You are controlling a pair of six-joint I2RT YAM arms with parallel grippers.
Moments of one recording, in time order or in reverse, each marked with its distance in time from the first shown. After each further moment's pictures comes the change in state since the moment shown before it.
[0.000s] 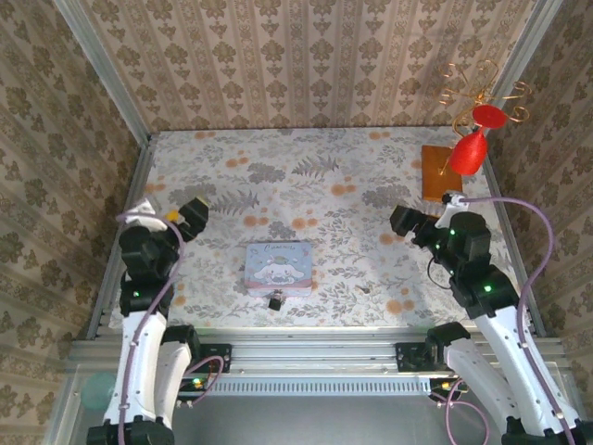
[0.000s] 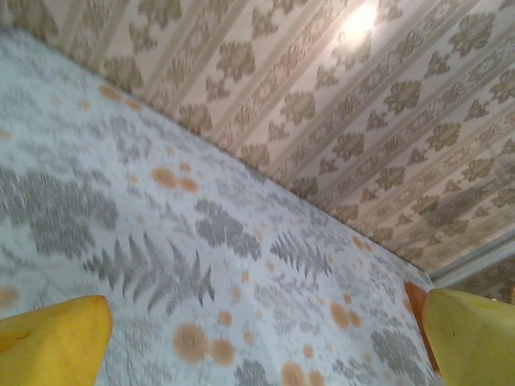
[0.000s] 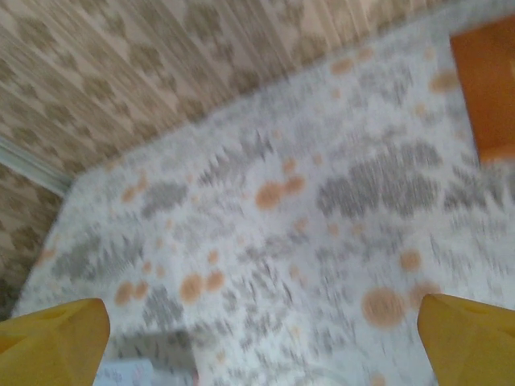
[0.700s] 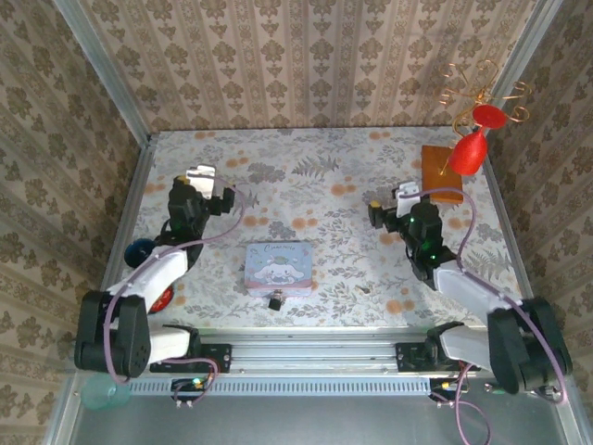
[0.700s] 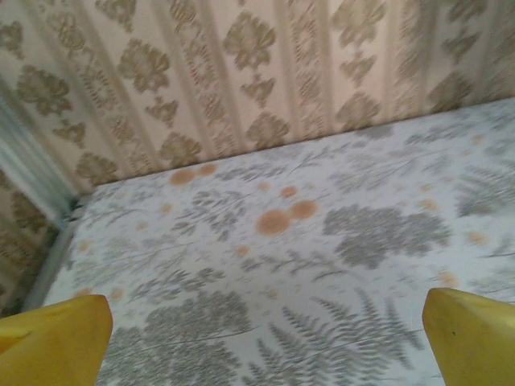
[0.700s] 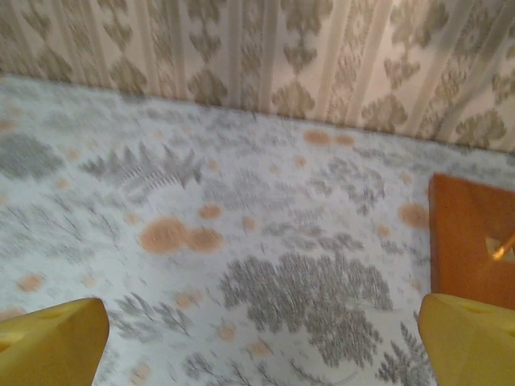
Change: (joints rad) left arm -0.262 0.626 0.192 0.374 -0.396 0.779; right arm 0.027 0.463 -0.219 0.862 0.127 -0.587
